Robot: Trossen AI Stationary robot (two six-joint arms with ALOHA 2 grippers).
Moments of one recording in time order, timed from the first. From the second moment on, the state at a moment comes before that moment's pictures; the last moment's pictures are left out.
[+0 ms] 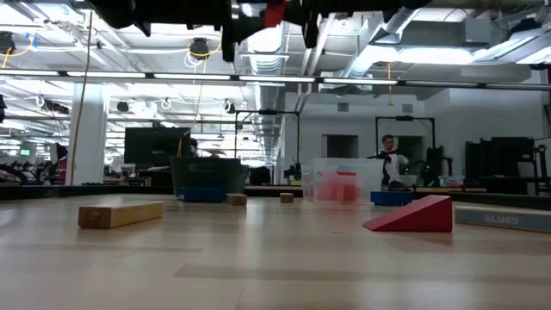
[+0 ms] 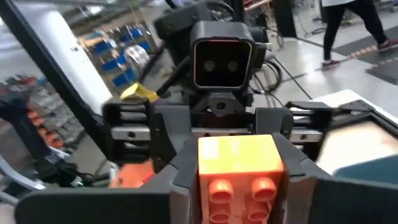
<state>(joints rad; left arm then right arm) 0.15 1.32 0.81 0.63 -0.01 -0.40 -0.20 1.49 1.17 0.27 -0.31 0.35</state>
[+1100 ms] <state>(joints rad) 0.21 1.07 0.81 -0.46 -0.15 -0.61 -0.62 1.49 1.14 -0.40 -0.09 0.25</state>
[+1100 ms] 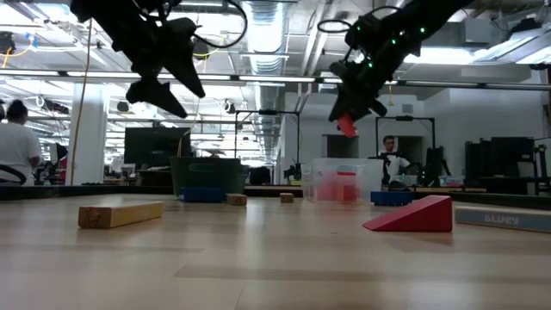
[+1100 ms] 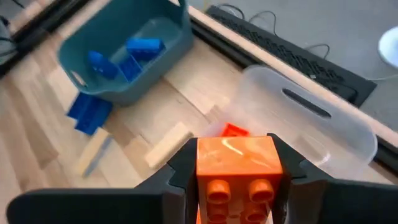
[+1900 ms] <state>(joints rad) 0.17 1.14 0.81 -0.45 -0.13 -0.59 -0.65 1.91 1.39 -0.53 -0.03 0.20</state>
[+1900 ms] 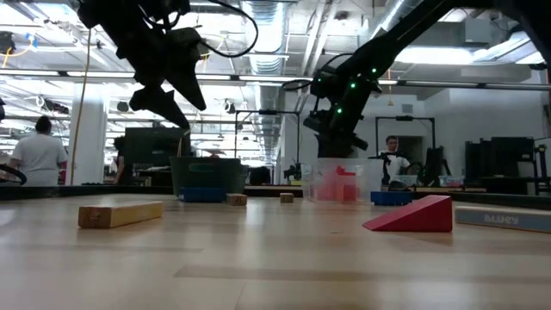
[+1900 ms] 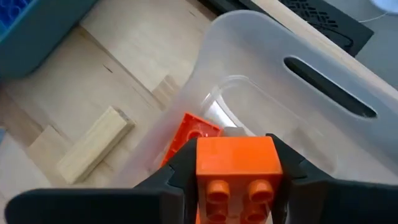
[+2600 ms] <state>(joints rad) 0.09 1.30 0.82 -0.40 -0.09 -0.62 -0.59 1.66 1.49 -0.69 0.02 0.12</state>
